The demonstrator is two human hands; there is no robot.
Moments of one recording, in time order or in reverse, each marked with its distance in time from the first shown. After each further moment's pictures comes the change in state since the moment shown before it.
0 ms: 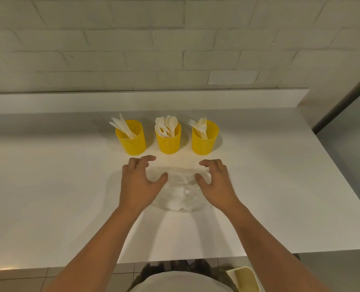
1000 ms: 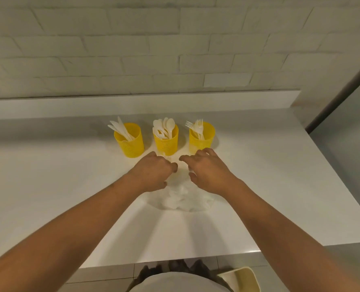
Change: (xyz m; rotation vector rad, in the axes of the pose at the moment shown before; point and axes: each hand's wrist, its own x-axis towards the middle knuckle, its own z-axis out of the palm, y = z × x) left_hand 0.052 0.050 -0.011 0.967 -0.599 0.752; right_hand 0.034 -0.046 -0.031 -0.649 -0.256 -0.539
